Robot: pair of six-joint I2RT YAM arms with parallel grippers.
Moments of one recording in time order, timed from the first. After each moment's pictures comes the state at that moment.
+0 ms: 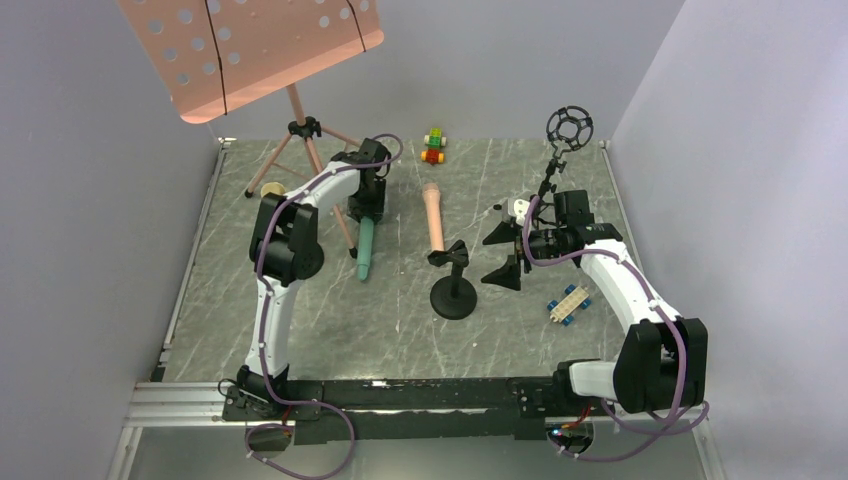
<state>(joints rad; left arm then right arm) -0.38 2.28 1.87 -0.79 -0.13 -0.30 0.09 1.28 0.90 -0.65 -1.19 -0.96</state>
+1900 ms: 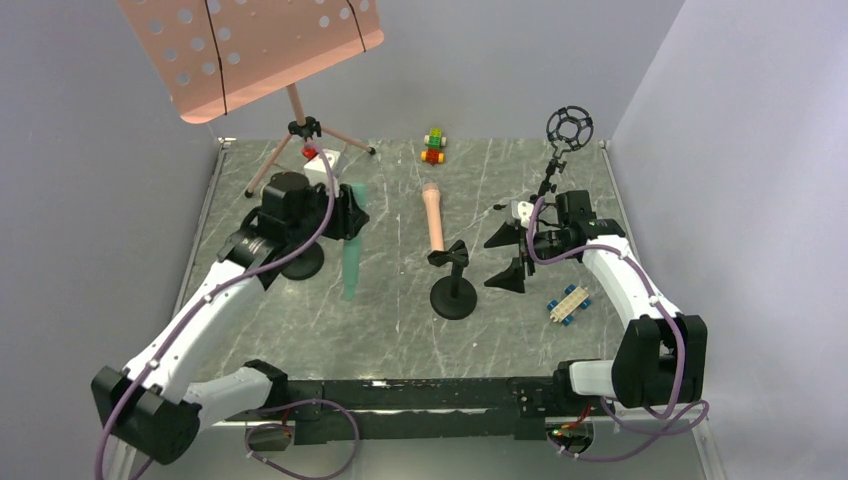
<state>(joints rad) -0.44 1.12 1.08 -0.40 0.14 -0.24 0.07 1.30 0.93 -0.80 -1.23 -1.10</state>
